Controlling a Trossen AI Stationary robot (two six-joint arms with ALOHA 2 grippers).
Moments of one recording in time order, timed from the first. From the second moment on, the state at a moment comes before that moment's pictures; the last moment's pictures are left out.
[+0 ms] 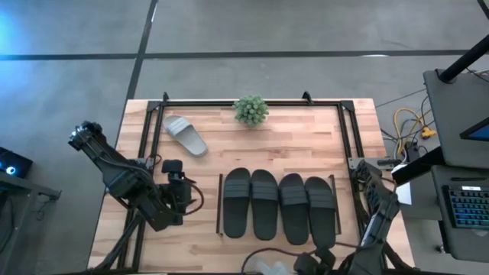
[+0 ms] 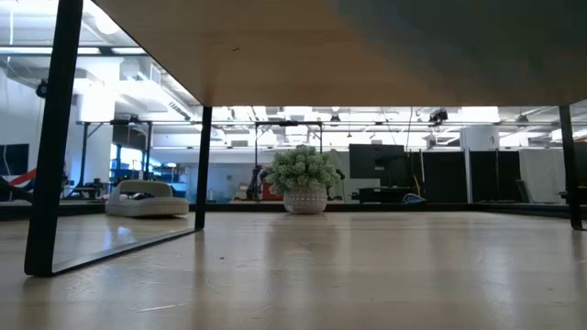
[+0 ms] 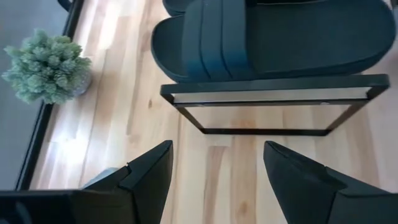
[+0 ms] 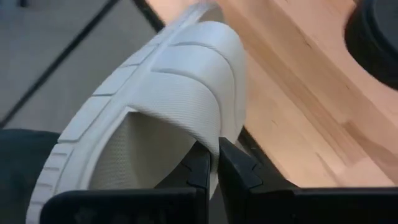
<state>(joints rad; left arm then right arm) -0.72 1.32 1.43 -1.24 -0.62 -0.60 0.99 2.20 2.35 -1.39 0.36 1.63</state>
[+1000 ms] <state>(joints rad) -0.72 1.32 1.40 -1.24 -0.63 -0.60 0.97 2.32 2.34 -1.57 0.52 1.43</state>
